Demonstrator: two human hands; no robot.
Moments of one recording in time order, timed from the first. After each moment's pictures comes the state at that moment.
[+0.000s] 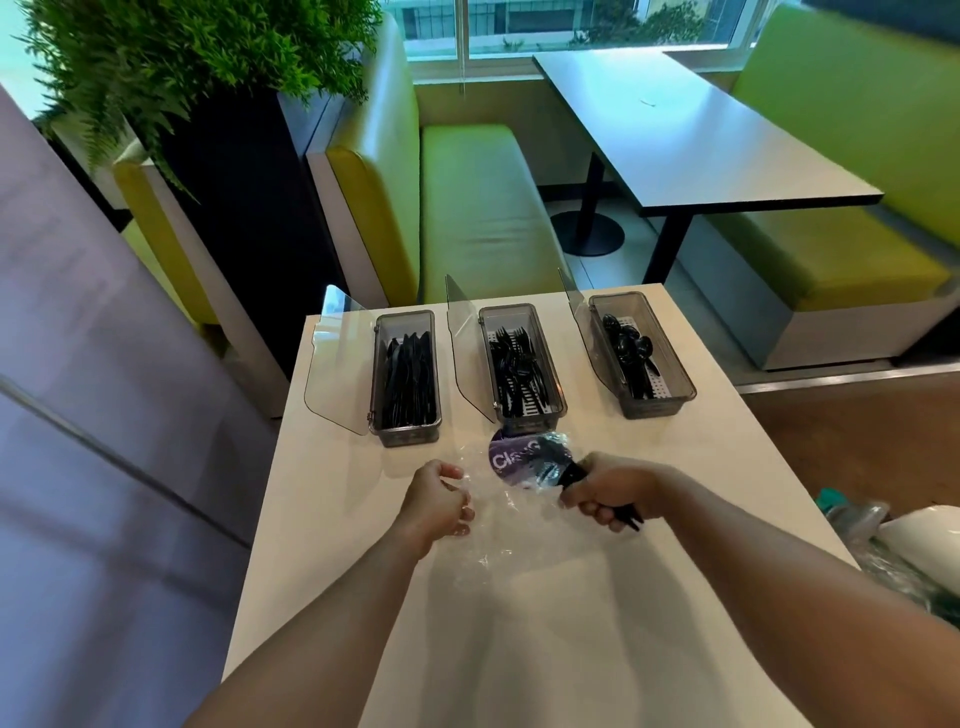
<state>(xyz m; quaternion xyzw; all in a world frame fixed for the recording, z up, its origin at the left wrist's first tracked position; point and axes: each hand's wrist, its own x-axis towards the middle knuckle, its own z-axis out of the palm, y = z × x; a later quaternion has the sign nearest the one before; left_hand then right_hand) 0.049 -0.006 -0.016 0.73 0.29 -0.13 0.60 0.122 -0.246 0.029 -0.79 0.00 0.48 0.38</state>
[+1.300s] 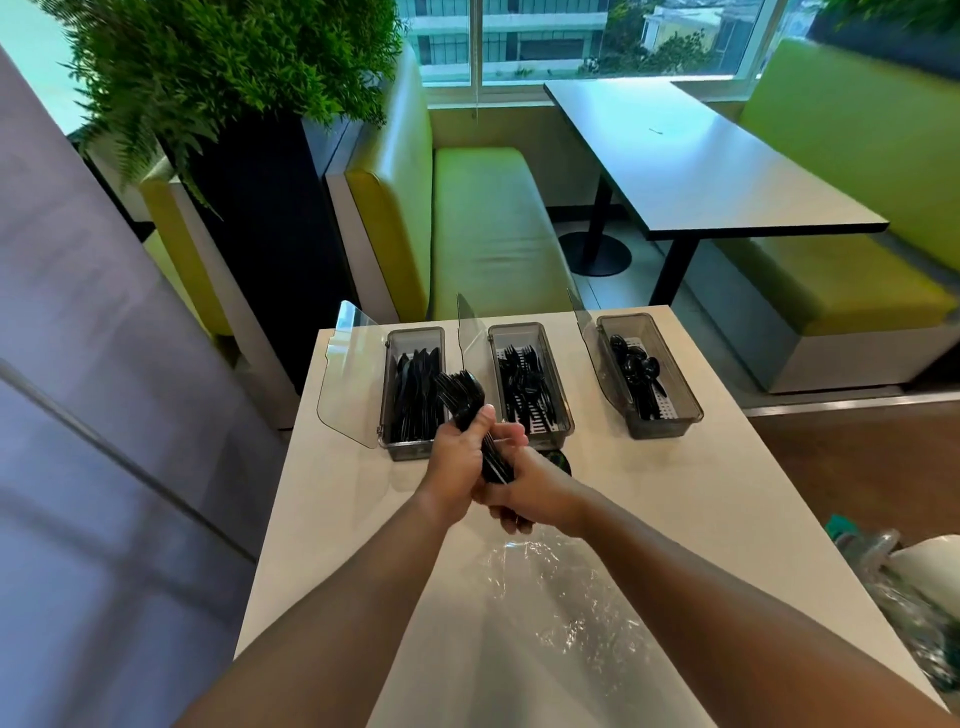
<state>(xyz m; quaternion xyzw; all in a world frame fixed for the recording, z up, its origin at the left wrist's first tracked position) 0.080 -0.029 0.056 0.54 0.19 -0.02 0.82 0.090 -0.154 0.062 -0.78 -0.15 0.35 0.50</state>
